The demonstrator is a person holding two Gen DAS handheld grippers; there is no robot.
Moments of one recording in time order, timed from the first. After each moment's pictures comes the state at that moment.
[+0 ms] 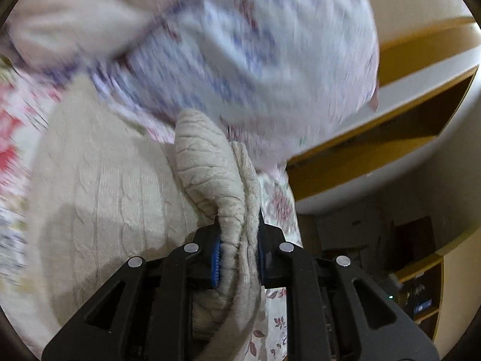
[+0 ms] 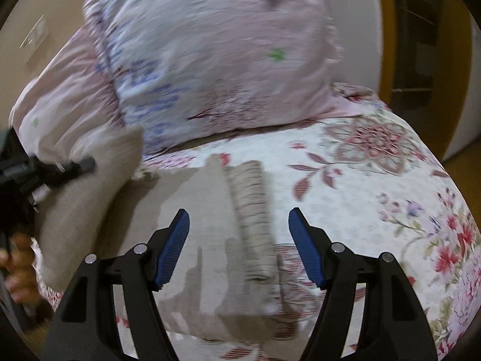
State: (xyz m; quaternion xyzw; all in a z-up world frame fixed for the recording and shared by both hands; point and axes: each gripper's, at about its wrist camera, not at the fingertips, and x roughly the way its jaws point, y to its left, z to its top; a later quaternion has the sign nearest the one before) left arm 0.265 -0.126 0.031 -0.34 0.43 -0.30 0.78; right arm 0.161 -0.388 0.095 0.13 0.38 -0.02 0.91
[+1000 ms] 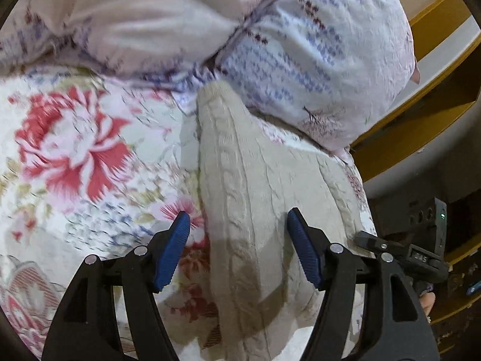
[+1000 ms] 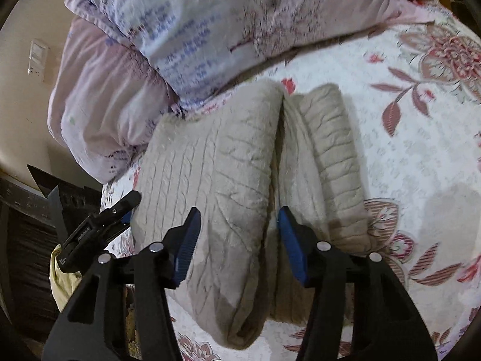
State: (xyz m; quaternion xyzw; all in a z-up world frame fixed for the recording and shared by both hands) left arm 0.247 -0.056 0.001 -0.24 0.45 -0.21 0.83; right arm 0.215 -0.364 0.054 0.27 0.53 0.17 0.79
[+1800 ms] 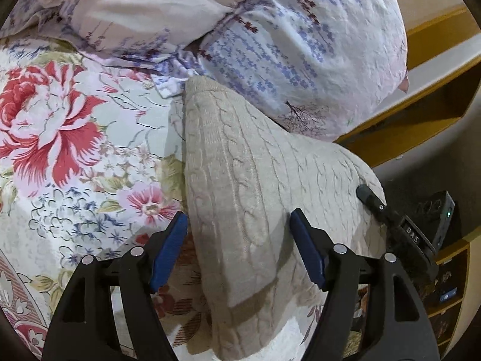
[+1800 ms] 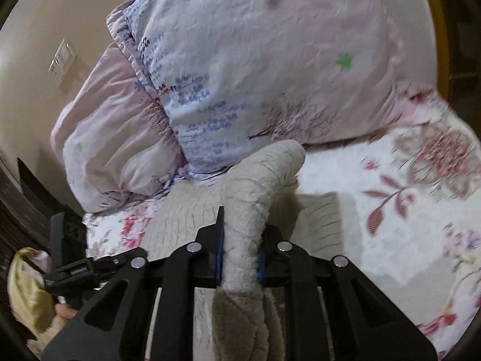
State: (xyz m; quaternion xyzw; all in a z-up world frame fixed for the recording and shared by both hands) left arm 0.248 -0.058 -0.003 -0.28 0.46 -0.25 0.80; right arm 0.217 -0.366 0.114 0.17 0.38 0.11 0.90
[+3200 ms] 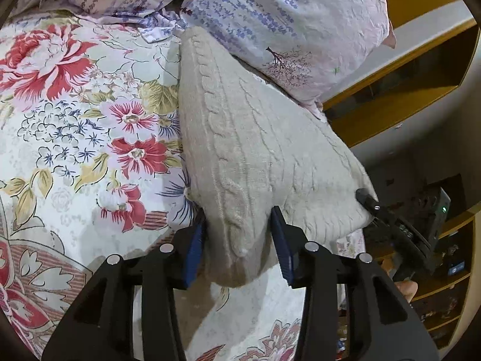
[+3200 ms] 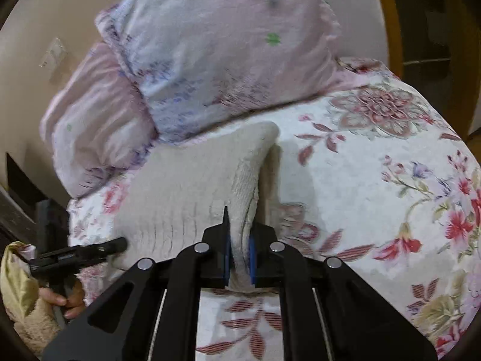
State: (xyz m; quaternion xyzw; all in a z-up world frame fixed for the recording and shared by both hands) left arm 0.189 -0.084 -0.008 -0.23 0.49 -0.27 0.80; right arm 0.130 -0.410 0.083 0.18 0.43 0.05 0.88
